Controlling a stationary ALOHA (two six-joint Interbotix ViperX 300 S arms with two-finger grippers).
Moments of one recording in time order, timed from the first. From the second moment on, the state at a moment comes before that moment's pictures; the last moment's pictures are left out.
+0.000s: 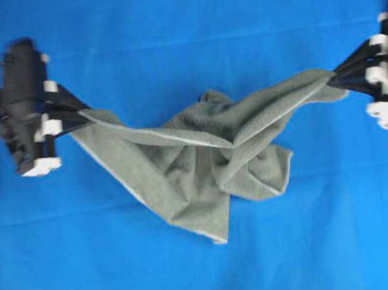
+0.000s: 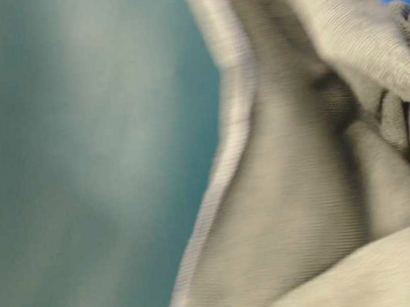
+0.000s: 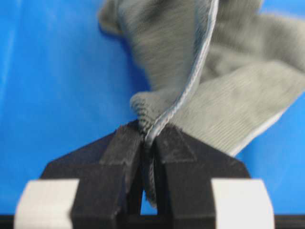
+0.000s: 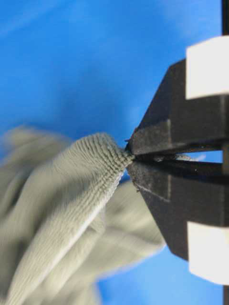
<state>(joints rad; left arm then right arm) 0.09 -0.62 0.84 -0.03 0.40 0.03 -0.07 -0.89 0.93 -0.12 0.57 0.45</state>
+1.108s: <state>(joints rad) 0.33 -0.78 0.34 -0.03 0.81 -0.04 -0.25 -0.90 0.39 -0.30 0.76 0.47</state>
